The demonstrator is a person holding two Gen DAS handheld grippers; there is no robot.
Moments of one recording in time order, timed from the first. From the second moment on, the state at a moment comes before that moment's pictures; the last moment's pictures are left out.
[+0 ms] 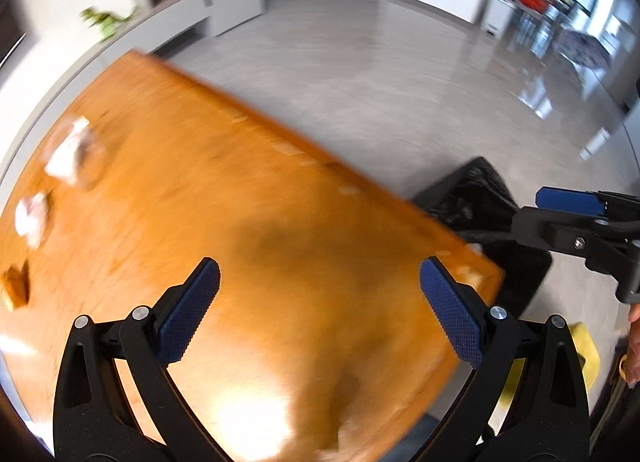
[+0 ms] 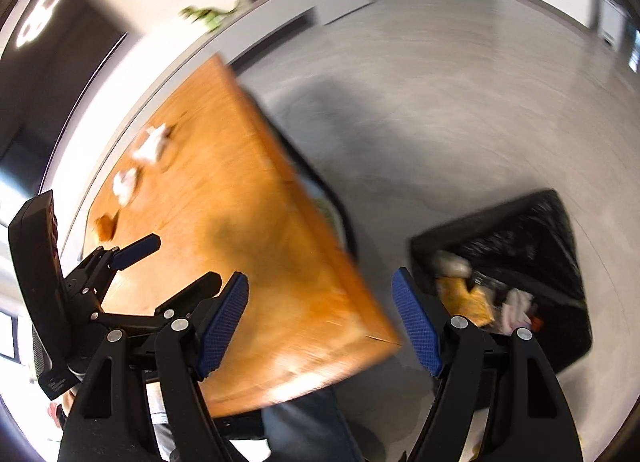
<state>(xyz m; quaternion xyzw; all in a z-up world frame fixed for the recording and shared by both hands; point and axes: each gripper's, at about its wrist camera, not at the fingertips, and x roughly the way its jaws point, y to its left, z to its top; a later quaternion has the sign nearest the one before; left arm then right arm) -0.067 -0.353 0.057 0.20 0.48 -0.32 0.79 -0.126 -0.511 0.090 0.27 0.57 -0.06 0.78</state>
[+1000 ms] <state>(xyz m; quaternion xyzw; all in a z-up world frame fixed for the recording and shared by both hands) 0.162 0.008 0.057 0.04 0.53 -0.03 0.85 0.135 -0.292 0.066 0.08 0.62 0.10 0.77</state>
